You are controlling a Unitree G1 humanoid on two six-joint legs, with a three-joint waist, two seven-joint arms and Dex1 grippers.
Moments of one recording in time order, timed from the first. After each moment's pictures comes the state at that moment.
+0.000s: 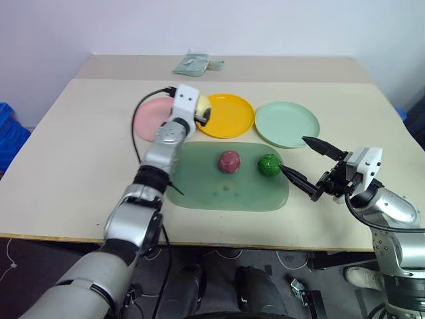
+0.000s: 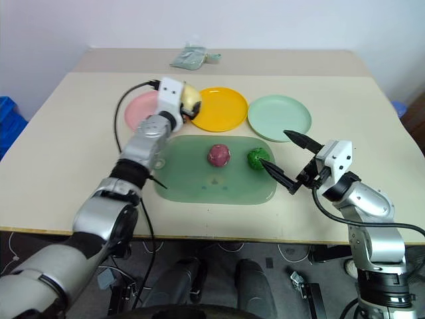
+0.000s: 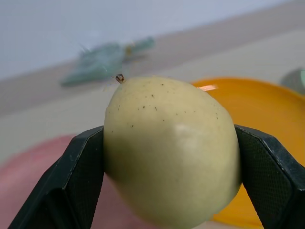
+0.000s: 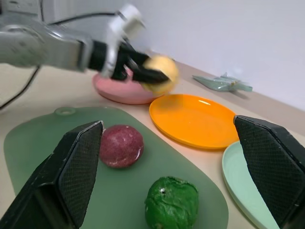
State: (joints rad) left arm -1.11 0.07 -0.02 1.06 0.00 0.02 -0.13; right arm -0.06 -0.59 -0.25 -0.27 0.49 0.08 0.84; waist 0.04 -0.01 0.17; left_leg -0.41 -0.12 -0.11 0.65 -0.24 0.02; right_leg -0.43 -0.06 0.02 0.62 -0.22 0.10
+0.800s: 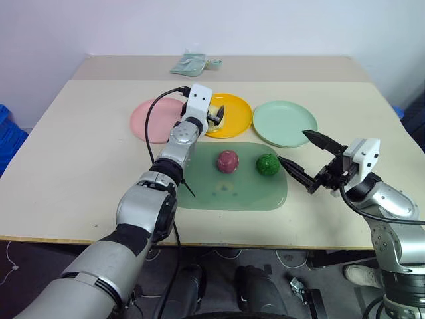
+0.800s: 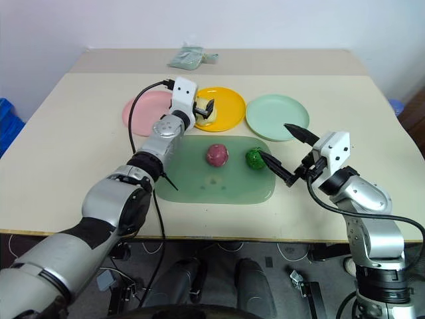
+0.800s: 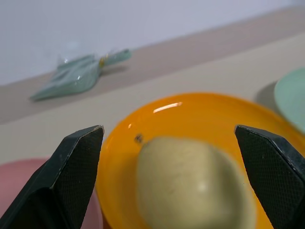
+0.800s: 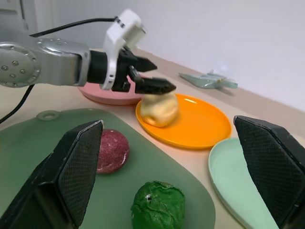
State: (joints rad) left arm -1.11 0.06 0.03 1.16 0.01 -0.23 -0.19; right arm -0.10 -0.58 -0.23 -0.33 0.51 0.20 0.74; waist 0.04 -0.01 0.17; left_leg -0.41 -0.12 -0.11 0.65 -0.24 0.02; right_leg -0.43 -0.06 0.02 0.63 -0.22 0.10
